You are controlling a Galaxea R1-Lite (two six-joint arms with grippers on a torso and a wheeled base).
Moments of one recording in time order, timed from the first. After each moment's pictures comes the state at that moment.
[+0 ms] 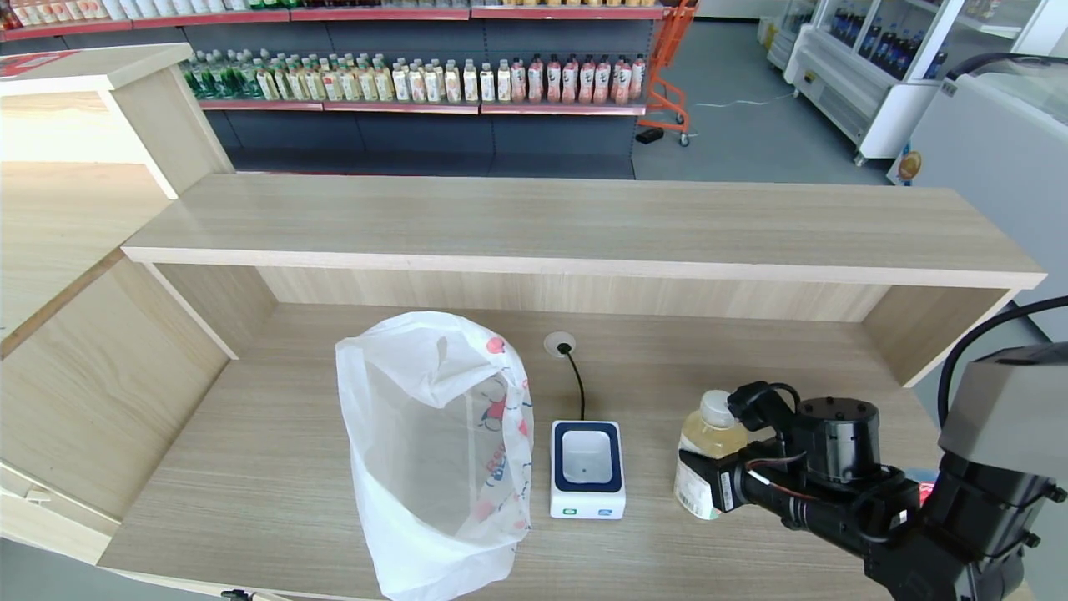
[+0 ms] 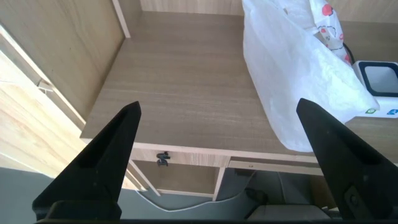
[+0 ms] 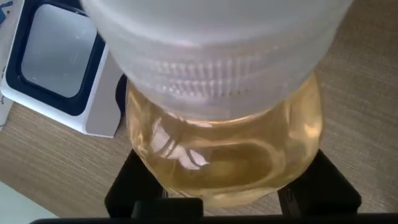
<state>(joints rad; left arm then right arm) 0.00 0.00 0.00 0.00 0.01 0.00 0.36 2.10 -0.38 -1.29 0.06 -0.03</state>
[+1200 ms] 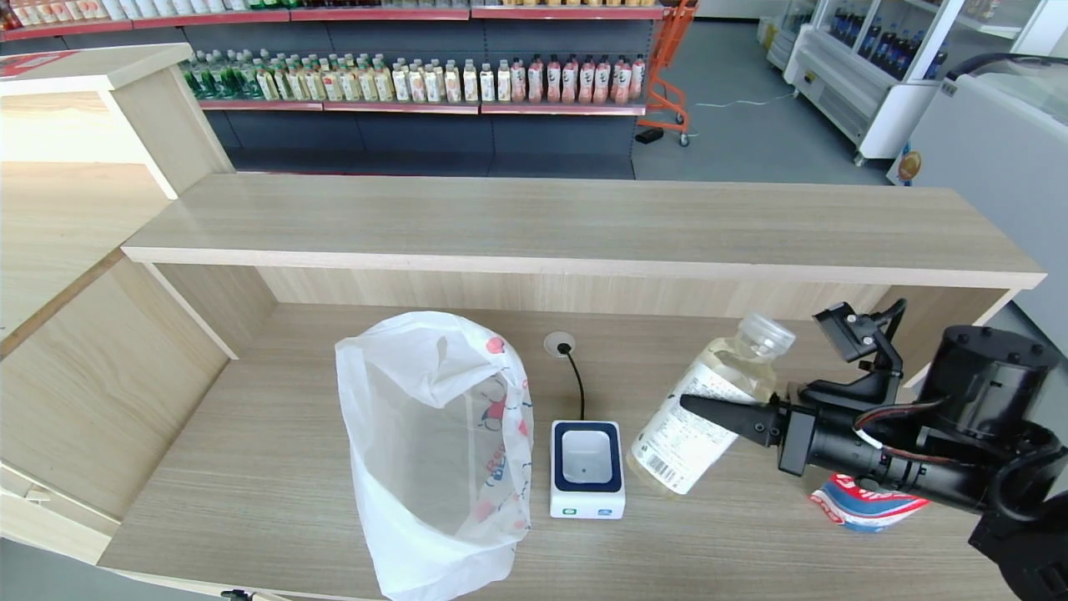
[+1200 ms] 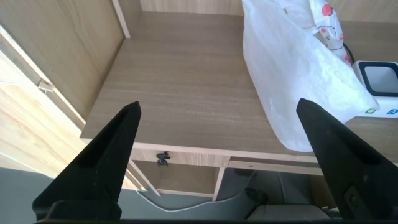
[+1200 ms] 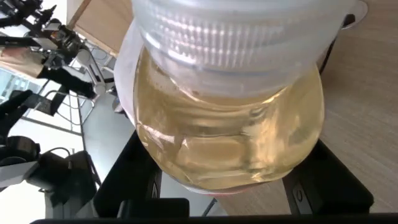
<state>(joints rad) 0.00 0.00 0.00 0.00 0.01 0.00 0.31 1.73 -0.38 -1.28 0.72 0.33</state>
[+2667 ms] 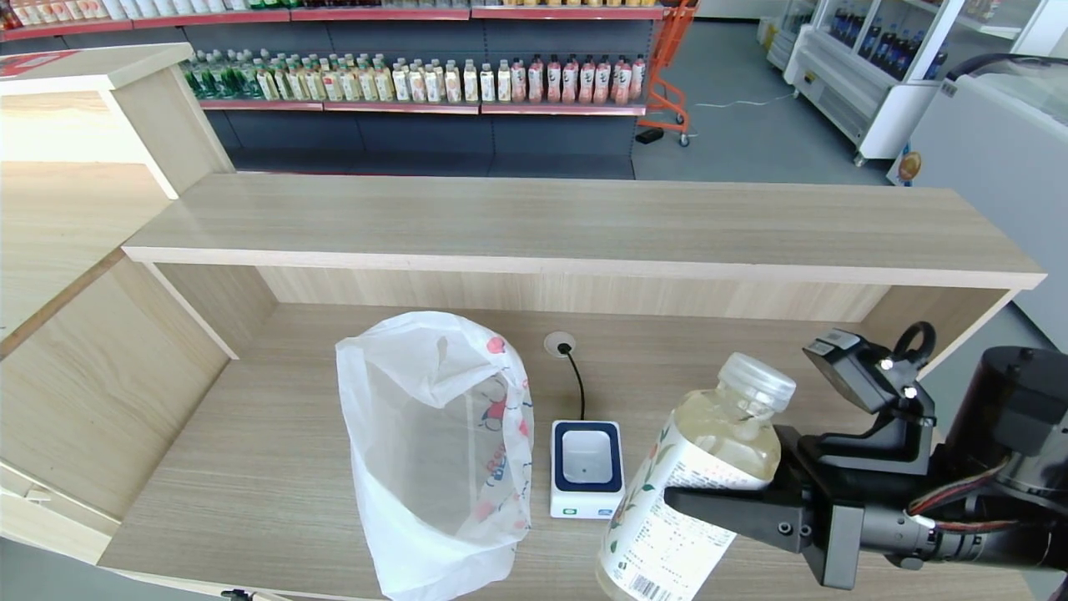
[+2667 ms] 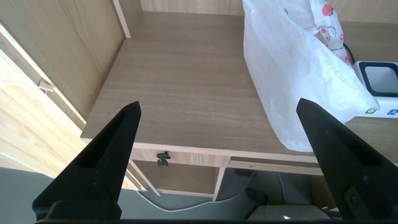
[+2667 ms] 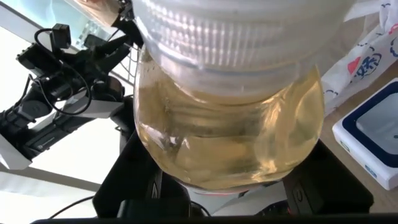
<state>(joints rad) 0.00 0.00 0.00 0.00 0.01 0.00 0.54 1.56 -0.33 -1.16 0.79 0.31</state>
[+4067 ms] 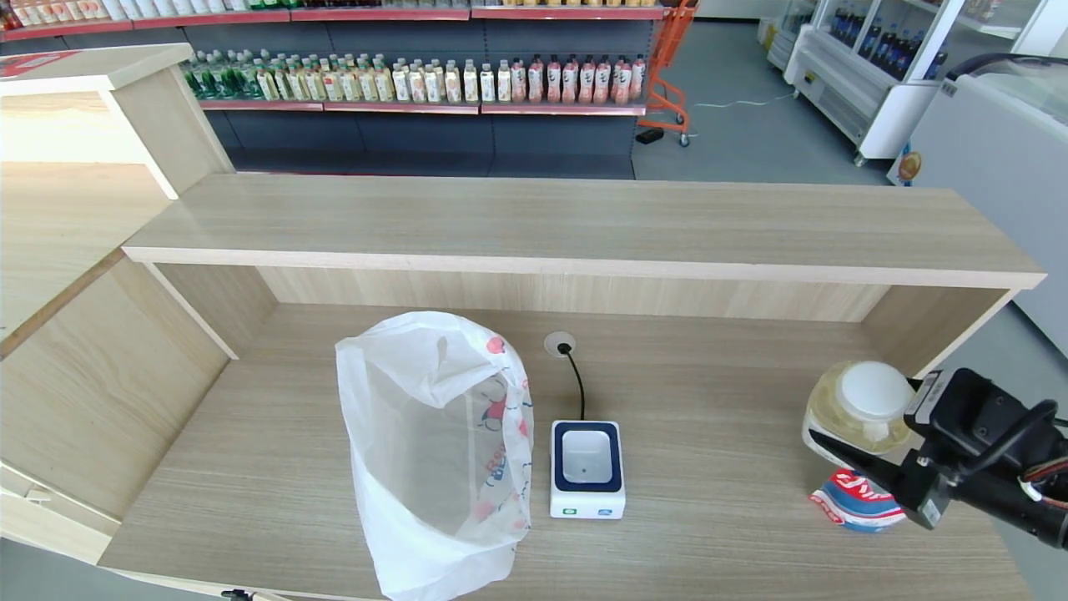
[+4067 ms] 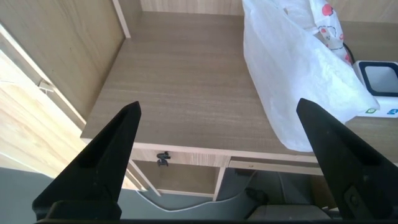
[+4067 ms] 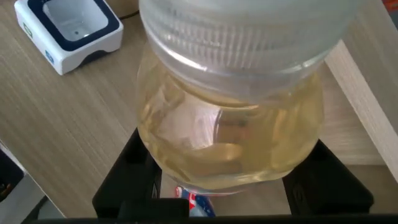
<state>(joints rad) 0.00 0.00 0.00 0.00 0.01 0.00 0.21 1.29 -0.30 -0.78 0.23 -0.83</state>
